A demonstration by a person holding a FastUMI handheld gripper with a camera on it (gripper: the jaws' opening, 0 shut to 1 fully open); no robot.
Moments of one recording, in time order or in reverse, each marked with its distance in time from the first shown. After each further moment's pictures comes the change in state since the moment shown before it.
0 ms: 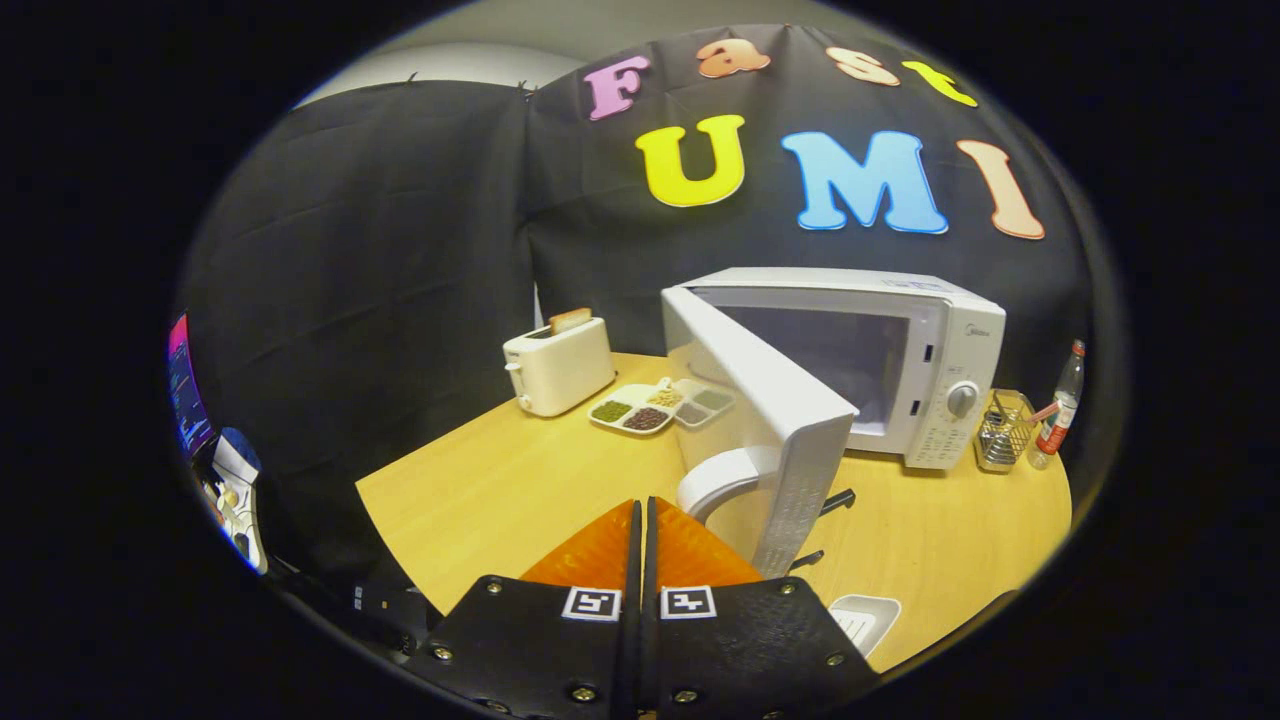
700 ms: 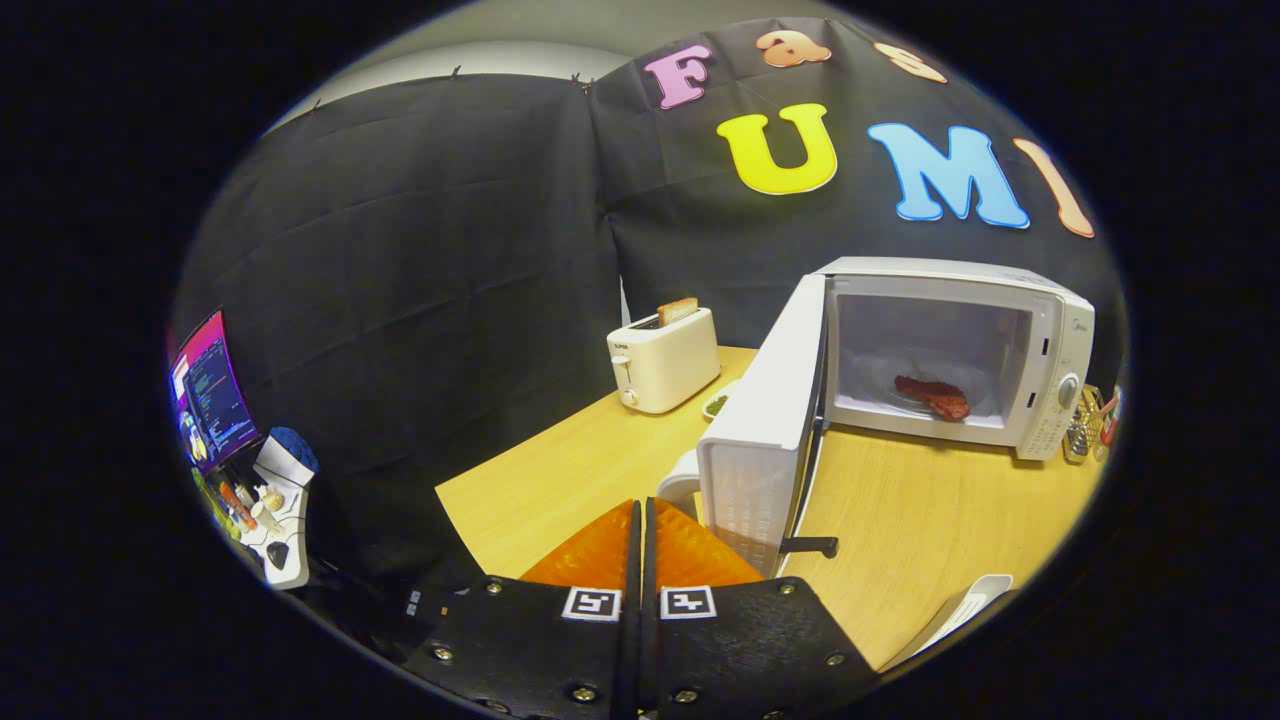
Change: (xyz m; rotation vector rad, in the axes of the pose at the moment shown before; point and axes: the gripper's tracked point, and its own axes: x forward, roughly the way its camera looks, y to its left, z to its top) arm 0.017 0.142 -0.012 -0.039 0.016 0.242
